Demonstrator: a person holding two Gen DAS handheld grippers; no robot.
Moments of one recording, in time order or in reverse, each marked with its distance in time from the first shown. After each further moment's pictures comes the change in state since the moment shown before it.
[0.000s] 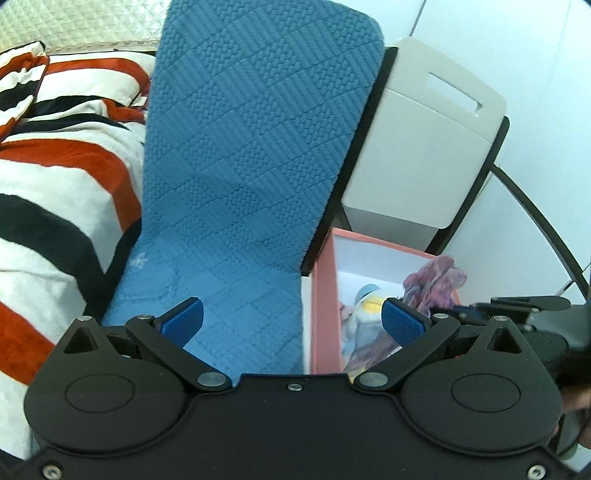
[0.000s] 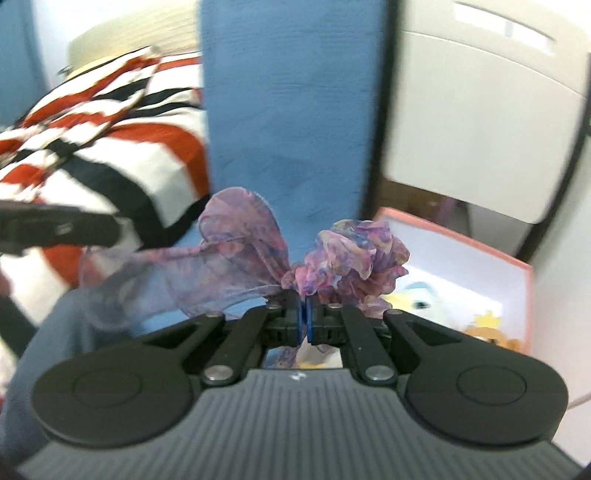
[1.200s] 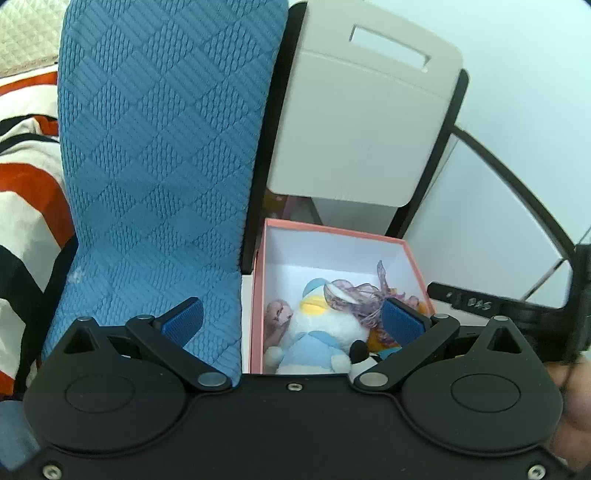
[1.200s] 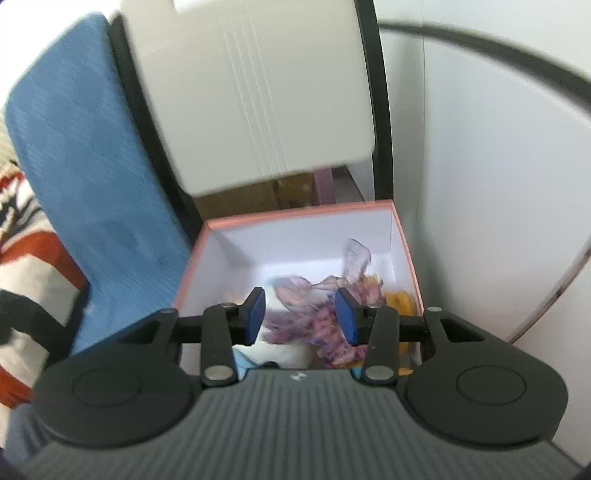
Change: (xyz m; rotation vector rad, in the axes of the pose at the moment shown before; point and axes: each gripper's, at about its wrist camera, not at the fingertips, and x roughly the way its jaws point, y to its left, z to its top) left arm 0.062 -0.109 -0.003 0.098 0.034 -0.043; right arm 0.010 -0.146 -0.046 0.454 -0.087 -0.220
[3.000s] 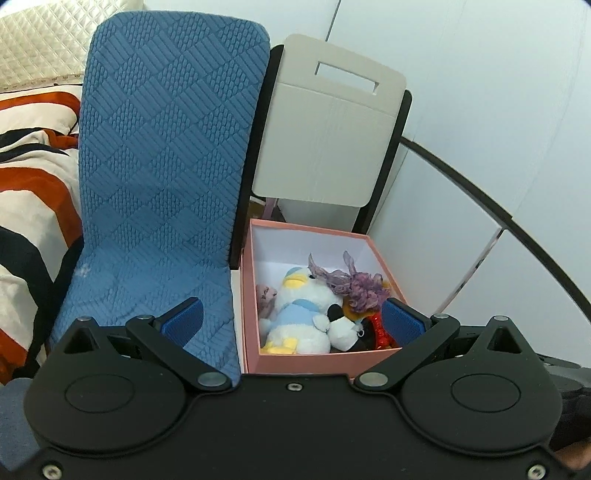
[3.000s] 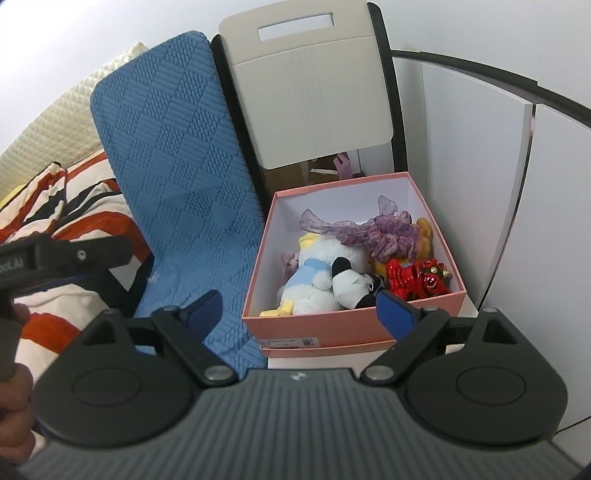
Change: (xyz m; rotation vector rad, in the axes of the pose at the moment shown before) left arm -0.106 0.029 -0.073 0.047 -0.109 -0.106; right arm -0.150 0.078 -0.111 0.021 -0.069 0.031
